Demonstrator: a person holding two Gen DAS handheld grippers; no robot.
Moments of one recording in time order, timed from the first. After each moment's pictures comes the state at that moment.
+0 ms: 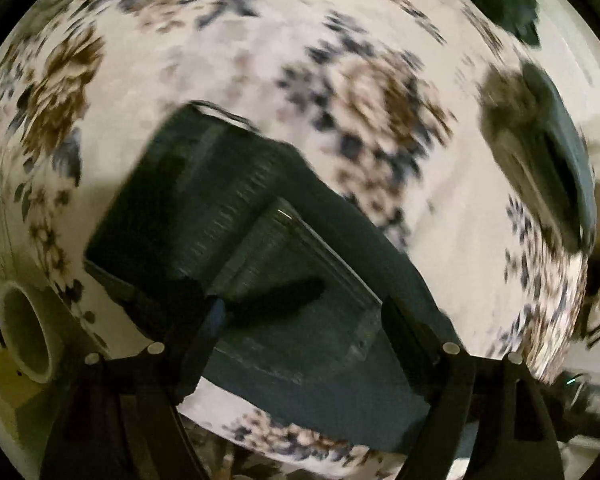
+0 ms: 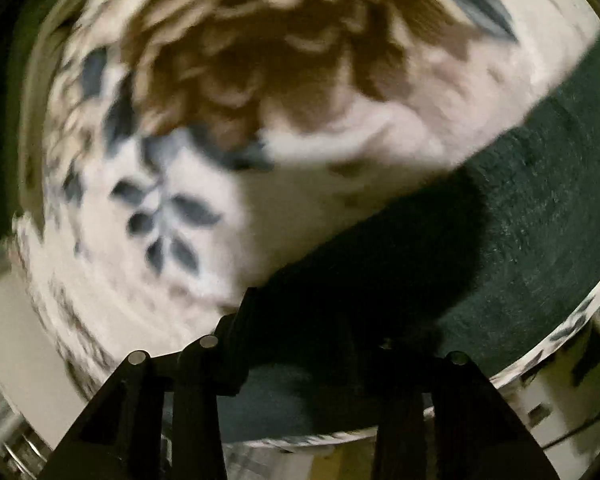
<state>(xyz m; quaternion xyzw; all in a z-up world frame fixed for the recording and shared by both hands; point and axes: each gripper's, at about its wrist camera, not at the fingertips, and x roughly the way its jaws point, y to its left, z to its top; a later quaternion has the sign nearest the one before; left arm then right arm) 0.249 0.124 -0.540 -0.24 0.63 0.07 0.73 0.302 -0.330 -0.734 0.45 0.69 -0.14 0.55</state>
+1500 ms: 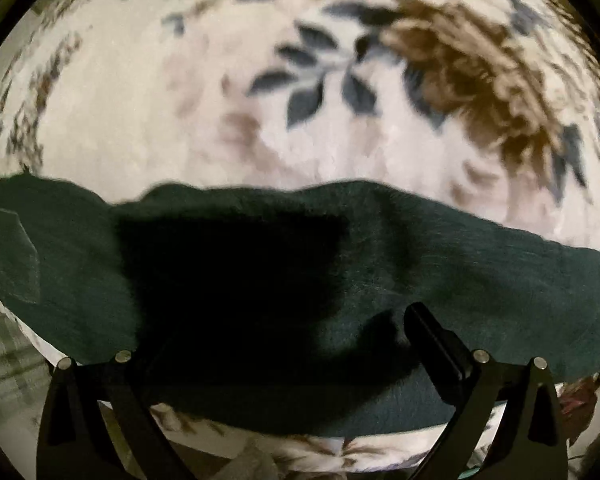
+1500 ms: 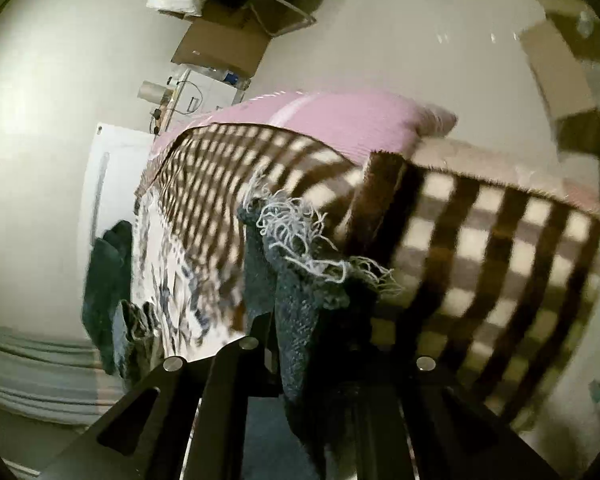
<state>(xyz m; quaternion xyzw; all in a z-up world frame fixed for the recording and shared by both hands) 0.202 -0.251 -0.590 0.06 0.68 -0.04 0.73 0.038 -0.722 -0.683 0.57 0.30 -0.27 0.71</state>
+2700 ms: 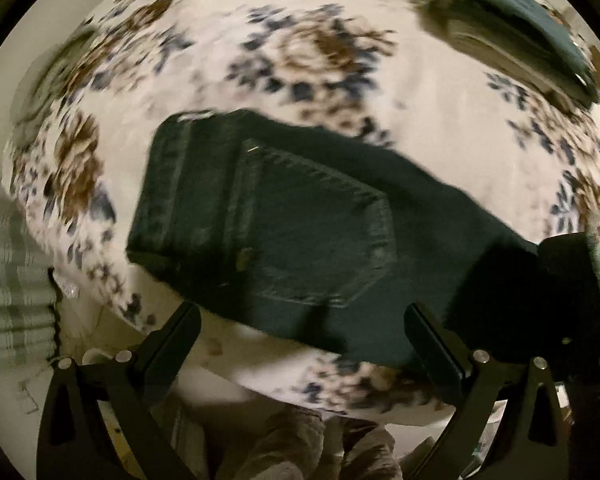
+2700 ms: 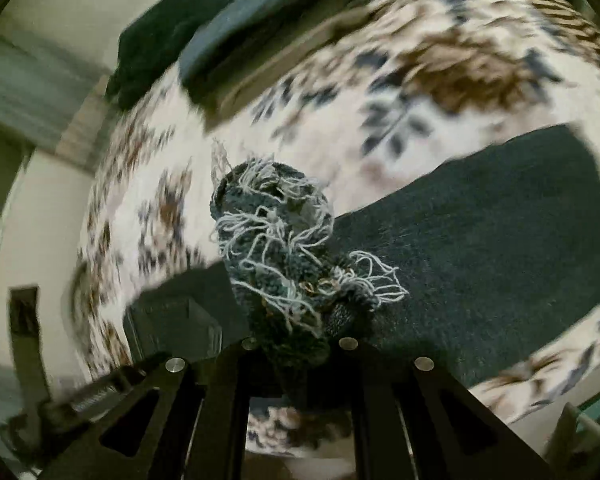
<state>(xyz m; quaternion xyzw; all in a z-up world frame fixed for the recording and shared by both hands) 0.181 0.070 -0.531 -0.03 0.65 0.05 0.75 0.216 -0.201 -0.646 0.32 0.54 -0.02 0.78</state>
